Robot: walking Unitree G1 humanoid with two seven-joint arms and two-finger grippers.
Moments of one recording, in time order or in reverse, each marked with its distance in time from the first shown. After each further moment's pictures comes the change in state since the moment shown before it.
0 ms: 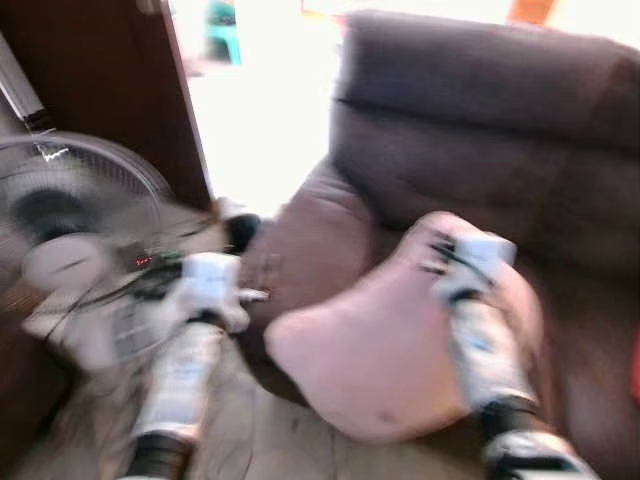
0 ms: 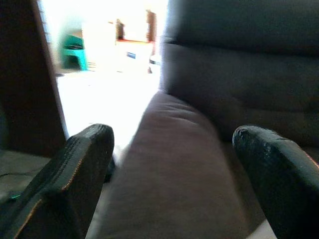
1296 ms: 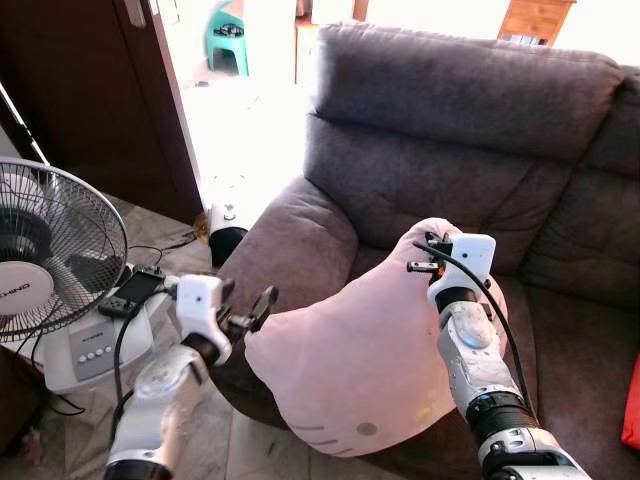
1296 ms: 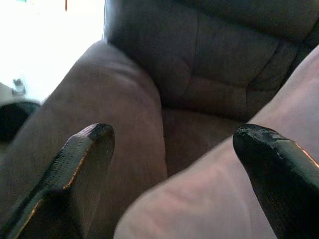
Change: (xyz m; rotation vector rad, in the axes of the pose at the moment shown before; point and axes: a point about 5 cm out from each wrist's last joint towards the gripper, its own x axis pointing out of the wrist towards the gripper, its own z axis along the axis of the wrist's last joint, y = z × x) left arm -0.034 0.016 -0.020 -0.256 0.216 -0.131; right arm 0.002 0.019 0.001 0.005 -0.005 0.056
